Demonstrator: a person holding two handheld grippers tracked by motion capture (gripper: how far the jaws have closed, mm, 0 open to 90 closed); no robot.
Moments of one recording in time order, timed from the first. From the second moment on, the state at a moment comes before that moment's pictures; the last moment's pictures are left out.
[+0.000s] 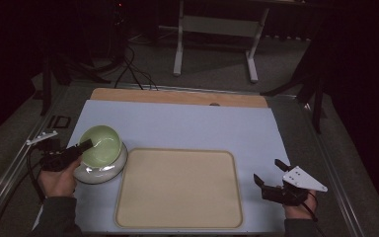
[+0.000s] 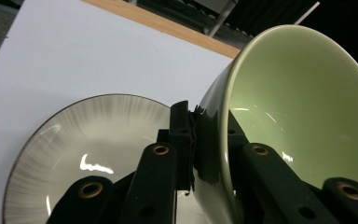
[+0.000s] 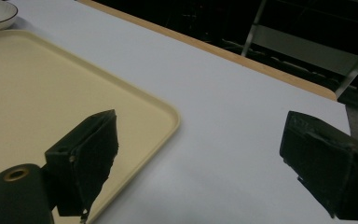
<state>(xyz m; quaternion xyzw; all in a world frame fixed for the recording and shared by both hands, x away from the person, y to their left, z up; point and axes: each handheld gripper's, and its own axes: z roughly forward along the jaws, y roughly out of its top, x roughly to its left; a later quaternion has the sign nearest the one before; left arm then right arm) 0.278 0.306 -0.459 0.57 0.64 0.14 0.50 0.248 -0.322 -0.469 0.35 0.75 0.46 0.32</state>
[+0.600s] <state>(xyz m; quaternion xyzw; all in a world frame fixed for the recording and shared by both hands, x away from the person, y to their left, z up) 0.281 0.286 -0.456 0.59 0.62 0.13 0.50 0.248 -0.323 -0.469 0.35 0.75 0.46 0.32</state>
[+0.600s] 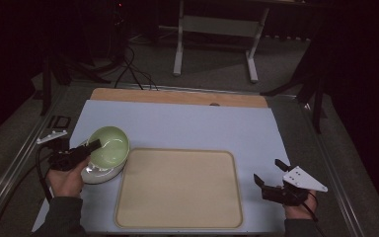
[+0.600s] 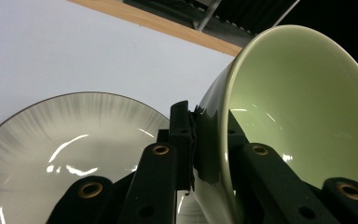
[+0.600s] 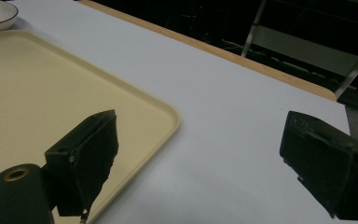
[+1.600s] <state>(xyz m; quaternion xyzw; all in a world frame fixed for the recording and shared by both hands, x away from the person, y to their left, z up) 0.285 0.256 -0.455 0.61 0.60 0.11 0.50 0.248 -0.323 -0.469 0.35 0.75 0.46 0.32</state>
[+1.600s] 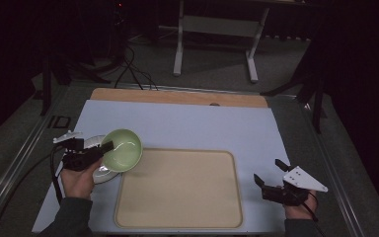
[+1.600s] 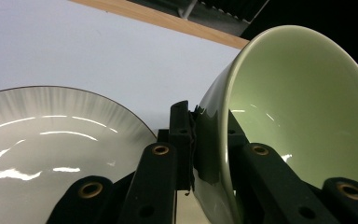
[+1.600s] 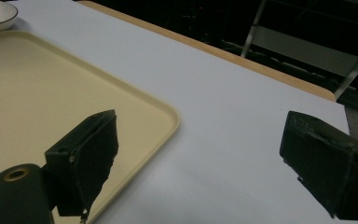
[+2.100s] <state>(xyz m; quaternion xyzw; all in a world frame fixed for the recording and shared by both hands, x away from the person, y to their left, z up) 0.286 0.244 -0.455 0.63 0.59 0.11 0.50 0.248 -0.323 -0.469 0.35 0.75 0.46 0.32</state>
